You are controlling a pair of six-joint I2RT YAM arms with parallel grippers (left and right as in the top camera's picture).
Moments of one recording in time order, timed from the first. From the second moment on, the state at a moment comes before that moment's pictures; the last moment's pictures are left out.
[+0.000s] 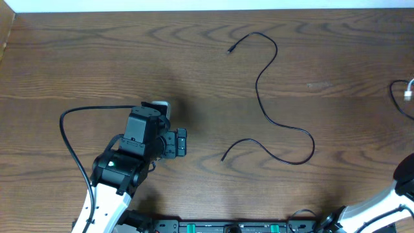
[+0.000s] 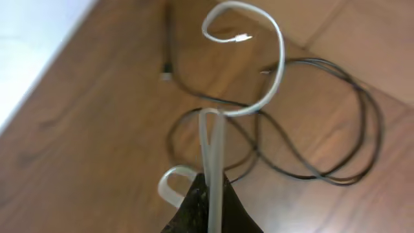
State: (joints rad) left arm -0.32 0.96 0.80 -0.79 0.04 -0.25; right arm -0.69 1.96 2.15 -1.13 0.08 0.30
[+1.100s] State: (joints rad) left arm -0.32 0.96 0.80 -0.76 0.04 -0.25; right arm -0.87 2.18 2.15 -1.10 -0.38 0.44
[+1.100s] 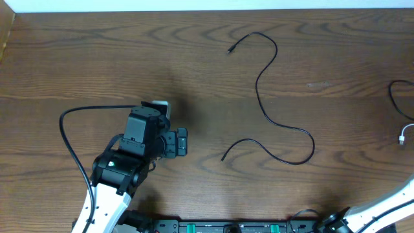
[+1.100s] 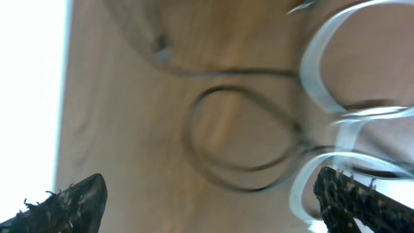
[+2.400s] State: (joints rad) left arm -0.30 0.95 1.36 -1.09 -0.42 -0.29; right arm 0.29 2.18 1.89 -1.53 -0.25 -0.36
